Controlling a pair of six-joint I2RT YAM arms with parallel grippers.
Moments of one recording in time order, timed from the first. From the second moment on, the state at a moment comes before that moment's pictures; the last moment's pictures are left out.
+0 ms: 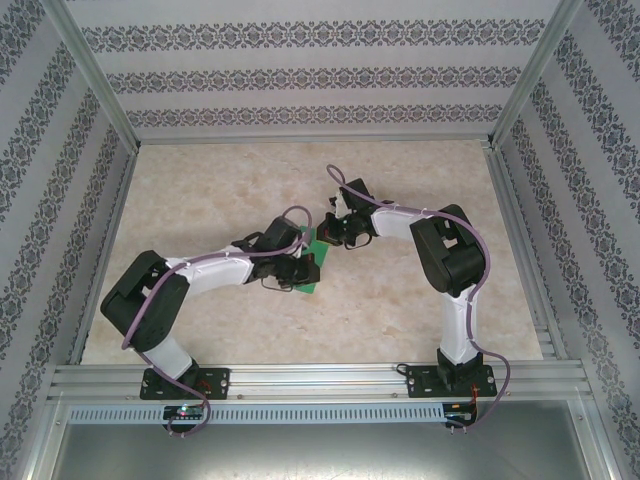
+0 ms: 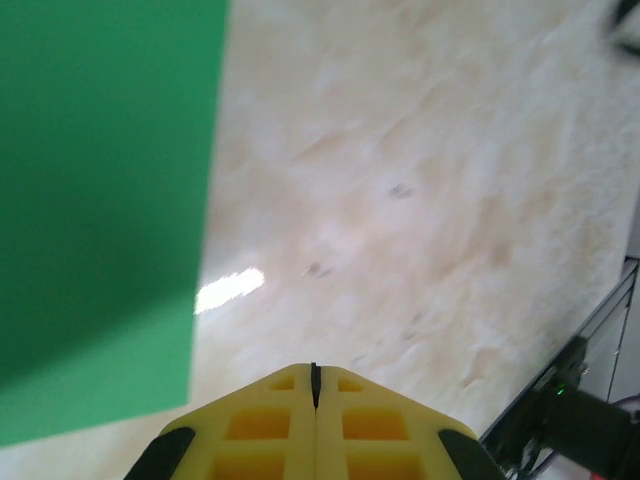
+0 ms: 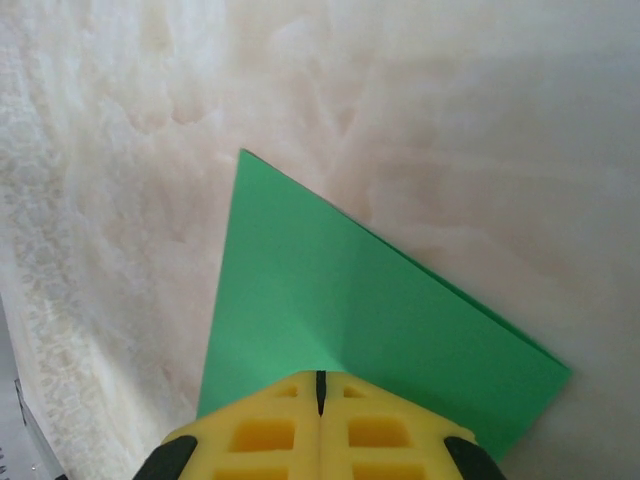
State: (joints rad) left arm -0.65 1.65 0.91 -0.20 0.45 -0.79; right arm 0.46 2.06 1.26 -0.21 -0.57 0.67
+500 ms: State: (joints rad) left arm -0.63 1.85 1.01 -0.22 0.37 -0.79; right arm 0.46 2.09 1.27 -0.20 -0.58 0.68
